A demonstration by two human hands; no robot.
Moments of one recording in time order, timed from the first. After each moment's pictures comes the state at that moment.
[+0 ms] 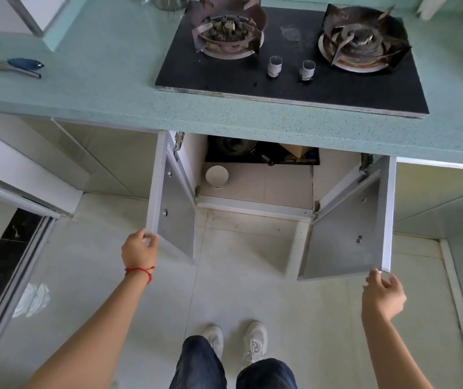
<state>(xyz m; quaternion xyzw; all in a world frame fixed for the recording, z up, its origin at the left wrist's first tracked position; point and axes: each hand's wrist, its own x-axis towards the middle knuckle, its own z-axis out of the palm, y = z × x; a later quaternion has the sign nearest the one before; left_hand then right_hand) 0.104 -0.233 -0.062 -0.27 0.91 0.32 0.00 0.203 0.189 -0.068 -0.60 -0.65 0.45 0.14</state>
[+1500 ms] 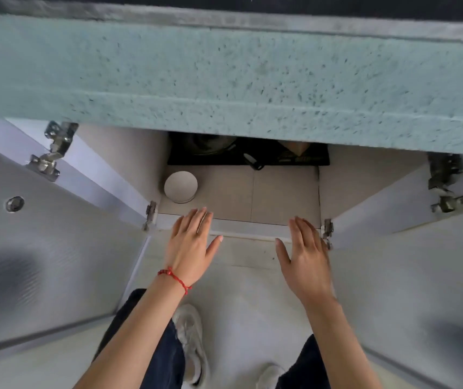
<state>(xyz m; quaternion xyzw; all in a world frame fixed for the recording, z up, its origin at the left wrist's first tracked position) -0.106 -0.025 -0.298 0.13 0.99 0.08 0.07 -0.057 0.181 -0.305 -0.10 -0.98 0.18 0.02</state>
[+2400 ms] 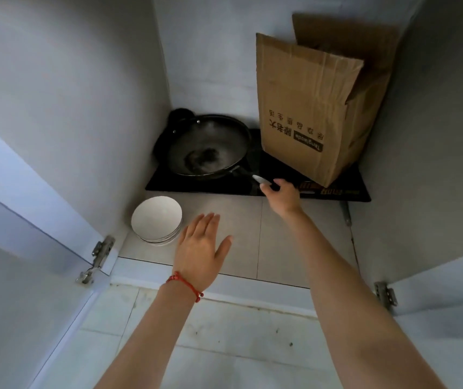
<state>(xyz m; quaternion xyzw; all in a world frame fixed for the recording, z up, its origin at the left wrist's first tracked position) -0.234 0.004 -0.532 0.11 0.97 0.21 -0.05 -0.342 0.191 -0.523 -0.19 -0.88 0.43 -0.04</state>
